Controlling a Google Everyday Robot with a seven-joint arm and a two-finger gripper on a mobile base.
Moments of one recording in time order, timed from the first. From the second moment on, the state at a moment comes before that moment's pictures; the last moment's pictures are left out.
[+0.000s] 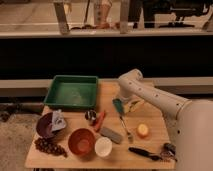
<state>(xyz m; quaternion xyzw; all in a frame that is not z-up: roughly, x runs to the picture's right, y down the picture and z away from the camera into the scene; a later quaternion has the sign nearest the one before) 0.122 0.085 0.921 -0.27 -0.10 -0.21 0.94</state>
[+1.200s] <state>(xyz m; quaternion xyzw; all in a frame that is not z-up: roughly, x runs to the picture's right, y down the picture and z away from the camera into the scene) 0.027 0.096 0.929 -0.28 -0.20 -0.30 0.89</state>
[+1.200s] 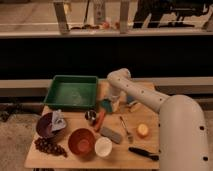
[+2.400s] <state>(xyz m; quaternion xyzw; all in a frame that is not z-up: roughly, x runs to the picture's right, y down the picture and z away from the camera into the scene) 0.131 0.081 0.937 -0.27 -0.10 -0.20 0.94</state>
